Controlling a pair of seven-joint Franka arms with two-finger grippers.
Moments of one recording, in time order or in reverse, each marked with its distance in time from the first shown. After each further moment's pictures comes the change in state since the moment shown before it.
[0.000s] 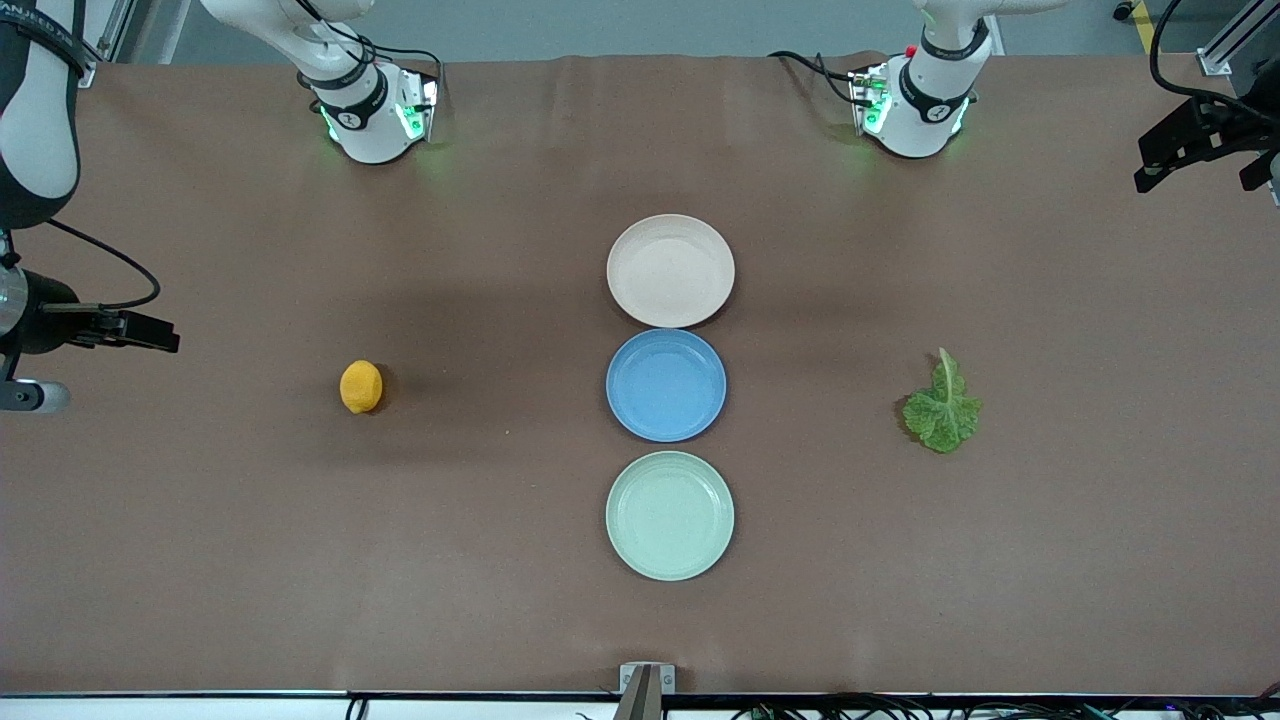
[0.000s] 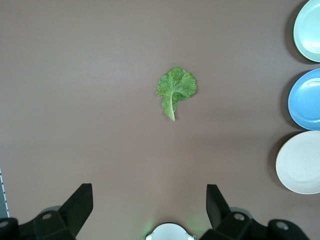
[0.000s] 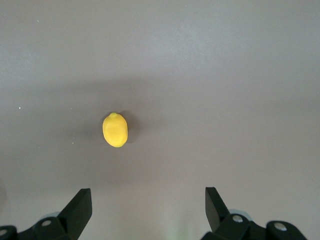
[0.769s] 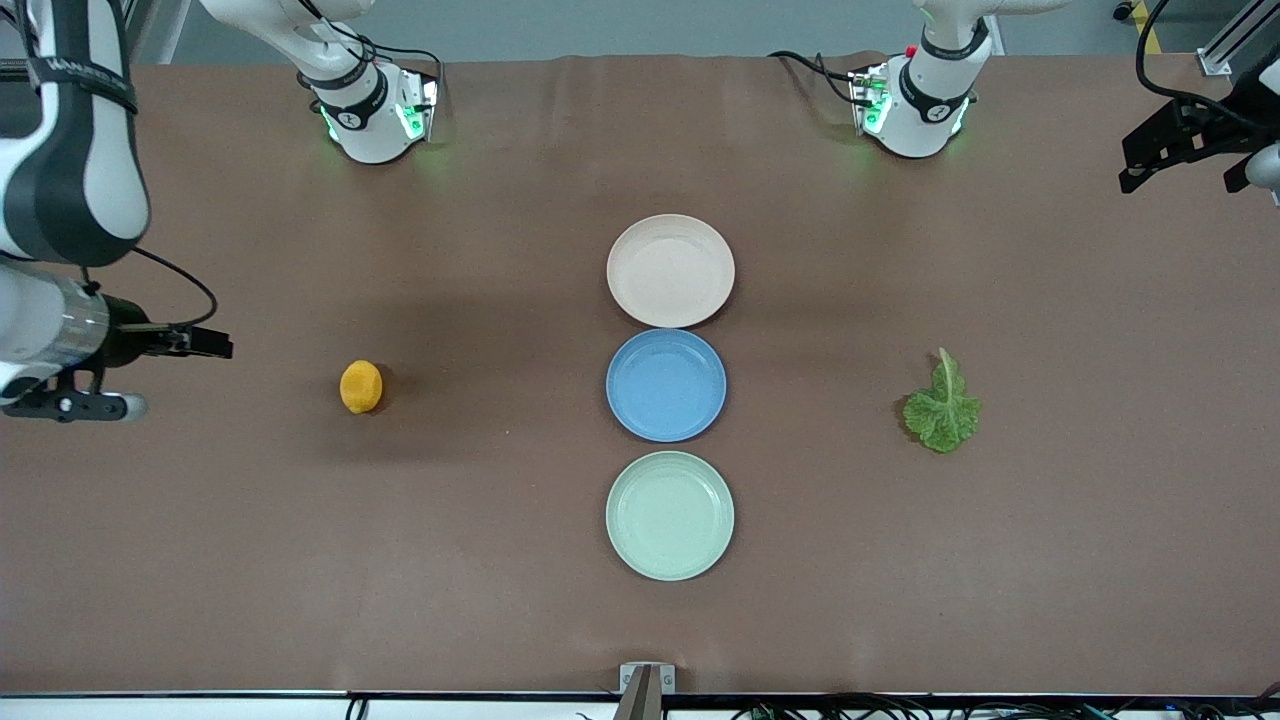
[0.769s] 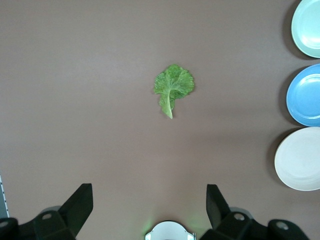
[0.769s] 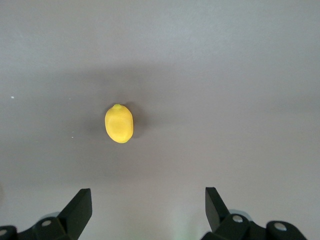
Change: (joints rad) left arm -0.010 0.001 0.002 -0.004 0.000 -0.006 -0.004; right arm 0.015 -0.016 0.003 -0.138 0.025 0.071 0.012
